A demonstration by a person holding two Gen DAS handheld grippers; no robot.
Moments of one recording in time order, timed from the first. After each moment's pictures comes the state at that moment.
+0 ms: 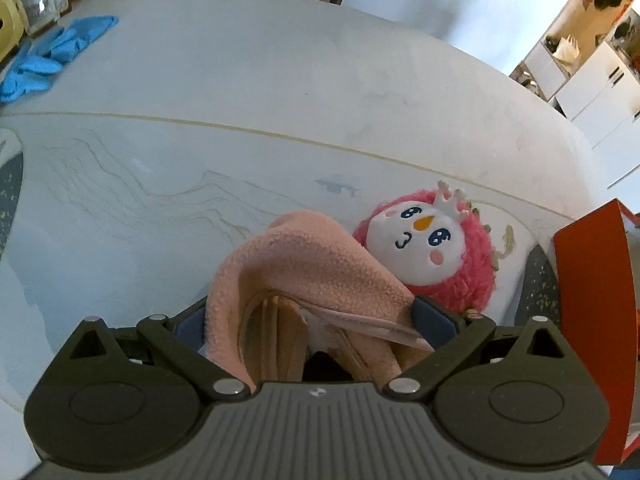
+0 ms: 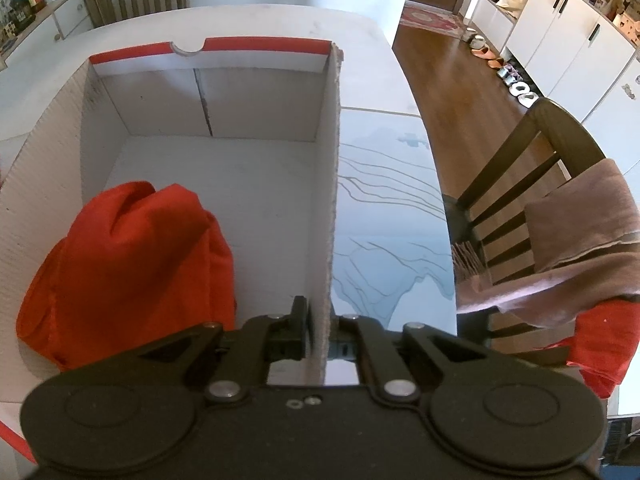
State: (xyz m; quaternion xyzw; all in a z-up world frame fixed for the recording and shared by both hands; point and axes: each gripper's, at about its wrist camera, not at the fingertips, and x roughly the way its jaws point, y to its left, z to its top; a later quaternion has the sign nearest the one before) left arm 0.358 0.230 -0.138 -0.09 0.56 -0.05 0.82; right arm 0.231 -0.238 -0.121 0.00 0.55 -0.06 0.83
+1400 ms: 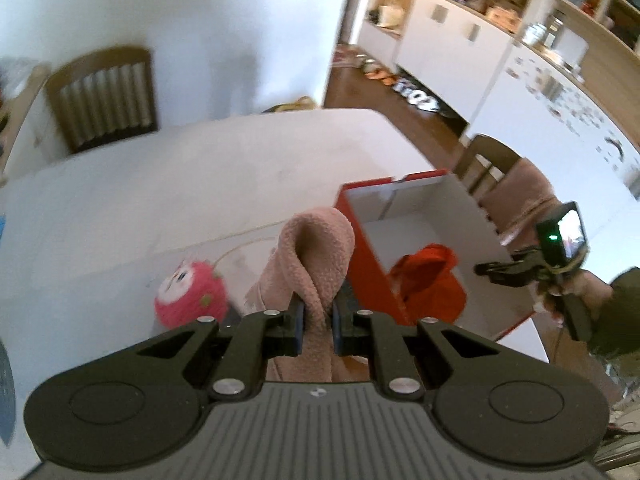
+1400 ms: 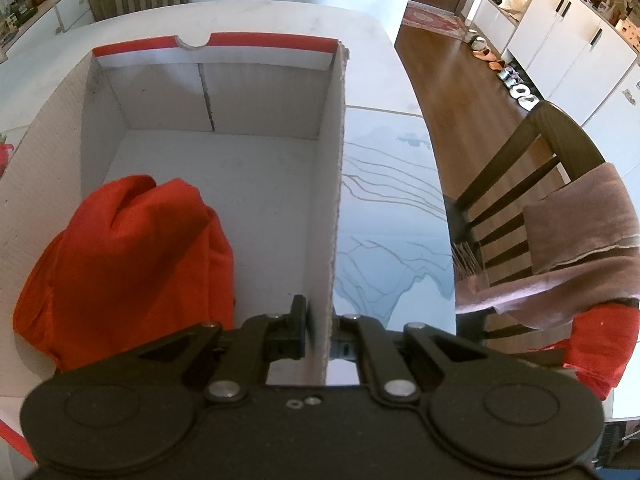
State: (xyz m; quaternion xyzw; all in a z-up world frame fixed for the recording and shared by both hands) left arm 0.267 0.079 0.045 0.06 0.46 -0.28 0.84; right arm 0.231 -0.235 -0.123 -0.01 0.56 -0.05 0.83
